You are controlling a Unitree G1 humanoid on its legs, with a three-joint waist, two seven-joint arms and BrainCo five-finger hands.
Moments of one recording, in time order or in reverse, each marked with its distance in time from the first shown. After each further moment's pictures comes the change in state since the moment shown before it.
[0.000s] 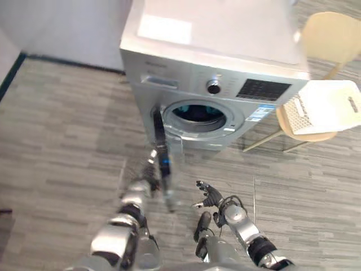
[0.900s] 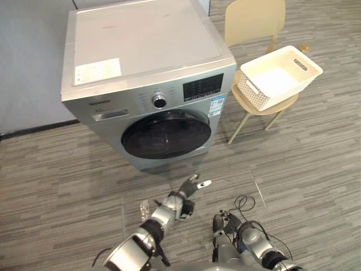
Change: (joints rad) left arm 0.136 0.012 -0.369 -0.126 -0.082 -0.070 -0.095; right arm 0.049 -0.083 -0.024 0.166 -0.060 0.020 -0.036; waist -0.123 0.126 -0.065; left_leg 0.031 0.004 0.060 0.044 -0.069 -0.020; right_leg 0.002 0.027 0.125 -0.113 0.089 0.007
